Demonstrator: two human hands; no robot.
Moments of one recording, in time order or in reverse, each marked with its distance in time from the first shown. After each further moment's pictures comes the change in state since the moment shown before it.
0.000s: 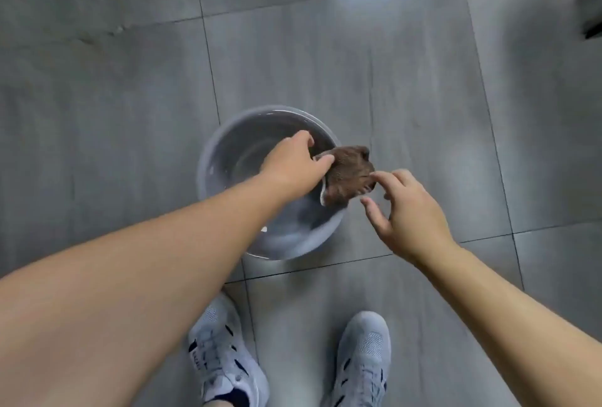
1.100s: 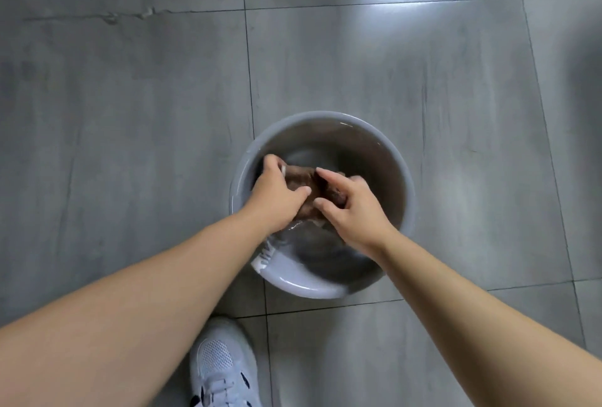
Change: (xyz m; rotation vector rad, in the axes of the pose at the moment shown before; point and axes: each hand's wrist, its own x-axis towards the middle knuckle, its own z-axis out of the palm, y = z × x) left_hand 0.014 -0.128 0.002 -0.433 0.121 -0.162; right_hand 0.083 -0.080 0.122 0.455 -0.205 0.092
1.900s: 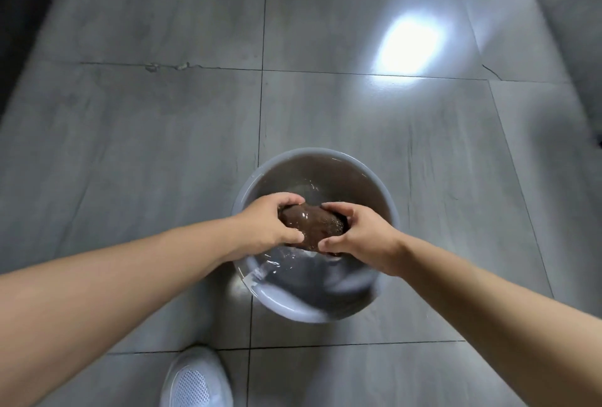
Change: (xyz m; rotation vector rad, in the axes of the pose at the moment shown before) left_hand -0.025 -0.003 -0.028 -0.023 -0.217 0.158; right_hand 0.000 -0.012 -0.032 0.188 -0.233 0.101
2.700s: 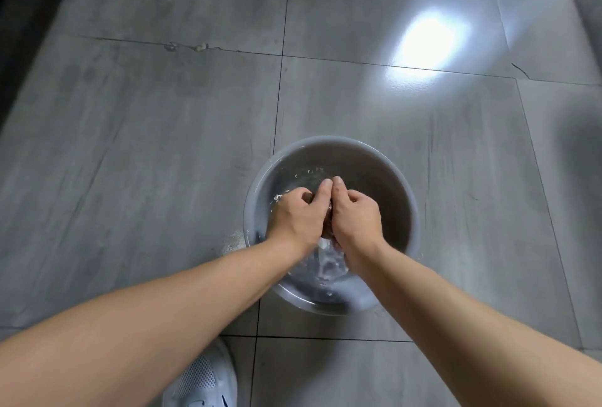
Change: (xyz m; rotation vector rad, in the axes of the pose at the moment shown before) left_hand 0.000 0.012 0.052 -0.182 0.494 -0.083; right_hand 0.019 -0.012 0.059 0.394 0.457 0.085
